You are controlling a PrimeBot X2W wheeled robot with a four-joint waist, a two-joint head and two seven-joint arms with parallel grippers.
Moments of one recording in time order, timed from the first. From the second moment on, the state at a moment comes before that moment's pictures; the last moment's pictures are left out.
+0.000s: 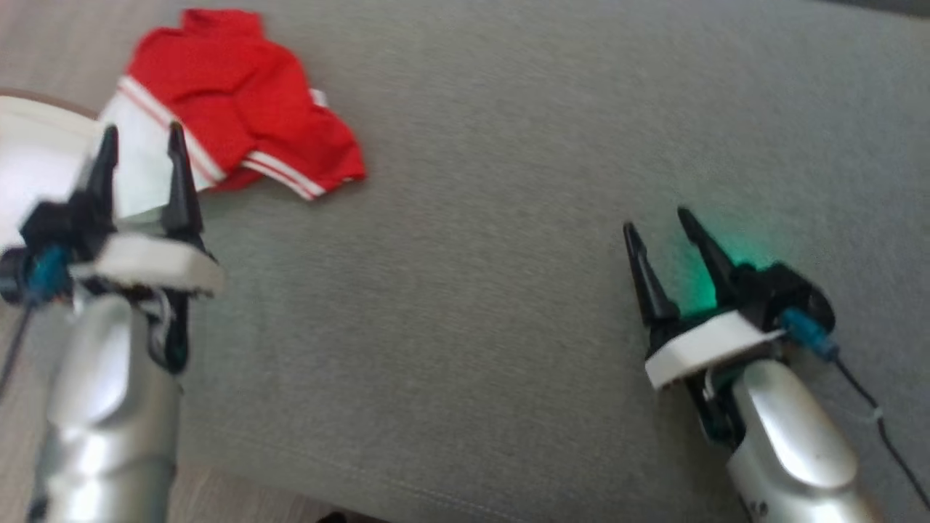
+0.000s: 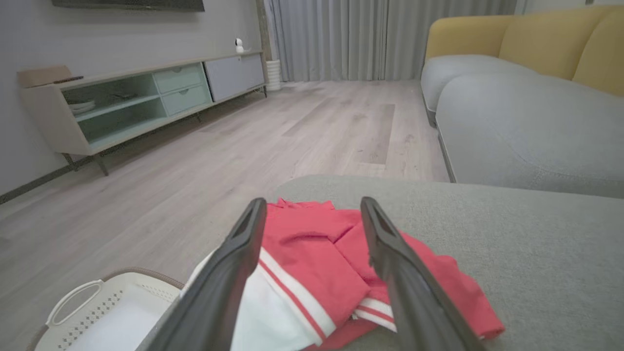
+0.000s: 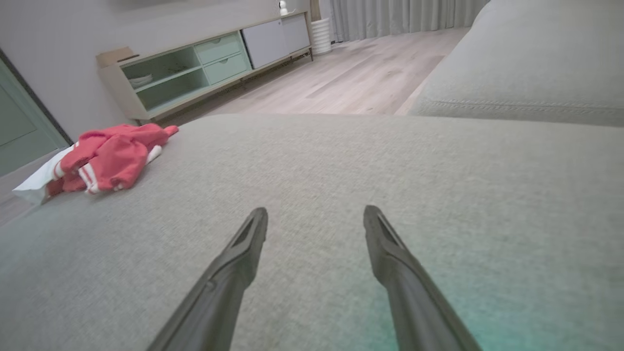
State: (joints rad) left arm -0.54 0.16 0.01 0.58 -0.19 -0.11 -0.22; right arm -0.31 -0.09 0.24 0.49 0.17 0.12 -0.25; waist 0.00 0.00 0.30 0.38
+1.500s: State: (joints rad) left arm -0.88 0.13 -0.32 0.75 -0.22 -0.12 -0.23; right arm -0.29 -0.07 0.30 0.48 0.26 0.12 -0.26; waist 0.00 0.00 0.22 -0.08
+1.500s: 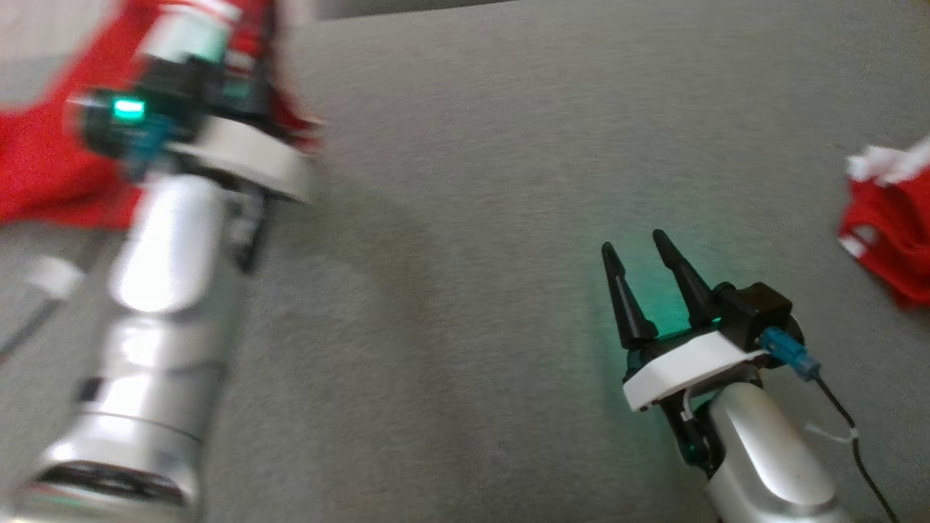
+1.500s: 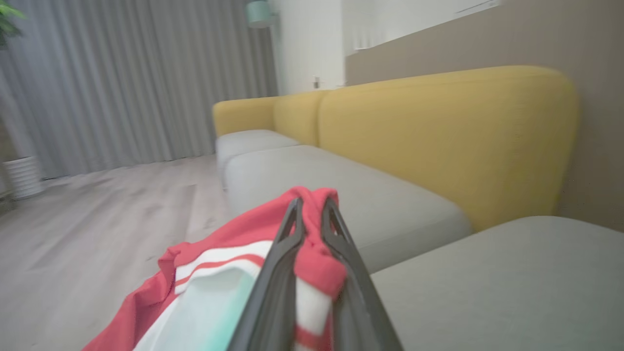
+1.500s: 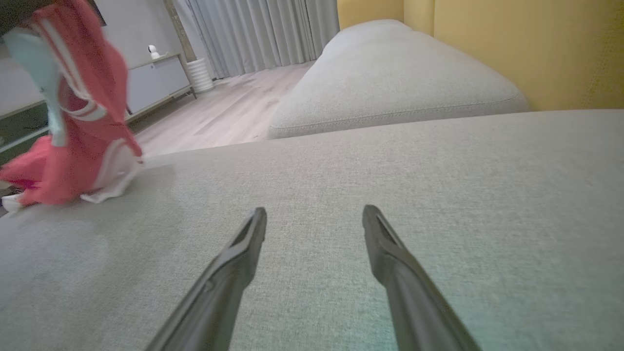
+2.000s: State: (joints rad) left arm -0.73 0.03 -0.75 0.69 -0.55 -0.11 -0.24; right arm -0.29 -0.06 0.38 0.47 0.35 0.12 -0.26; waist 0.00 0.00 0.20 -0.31
